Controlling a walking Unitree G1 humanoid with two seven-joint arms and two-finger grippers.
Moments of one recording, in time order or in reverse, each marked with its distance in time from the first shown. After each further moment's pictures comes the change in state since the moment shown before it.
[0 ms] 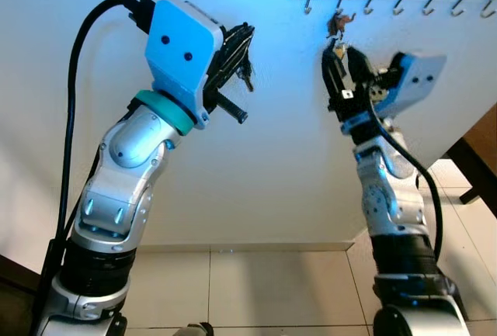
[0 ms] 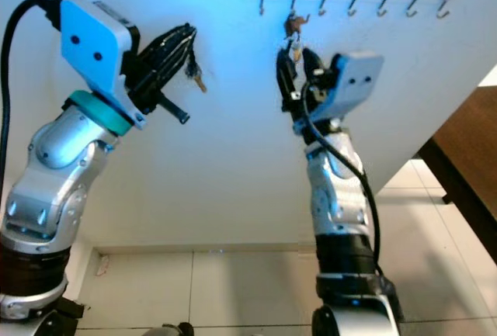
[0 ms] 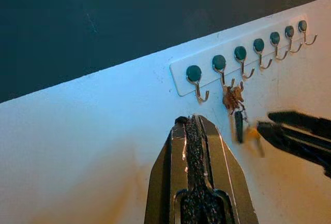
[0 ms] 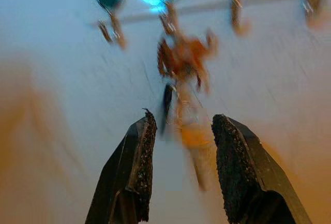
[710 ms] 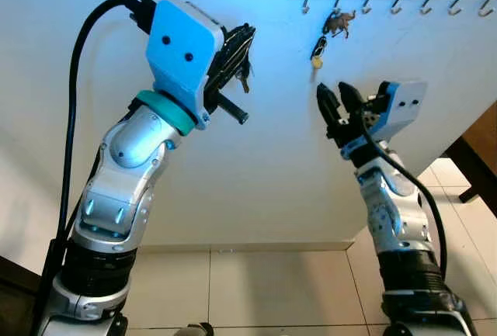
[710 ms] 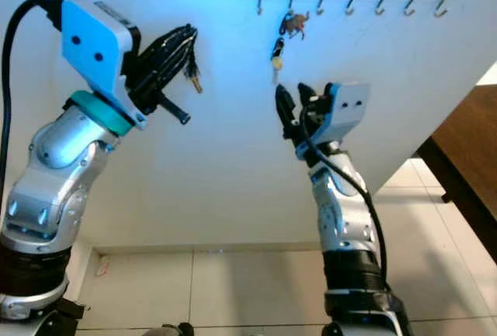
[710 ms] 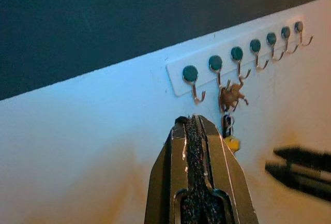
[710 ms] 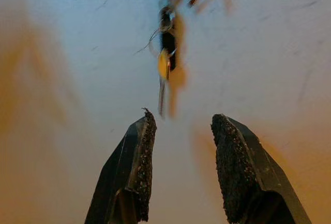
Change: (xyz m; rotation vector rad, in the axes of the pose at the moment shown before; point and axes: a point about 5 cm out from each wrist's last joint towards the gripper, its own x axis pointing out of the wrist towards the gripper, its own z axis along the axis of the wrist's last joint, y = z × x) left arm 0.005 -0.002 0.002 -0.021 -0.004 -0.017; right arm -0.020 -0.002 -0.027 0.003 0.154 0.071
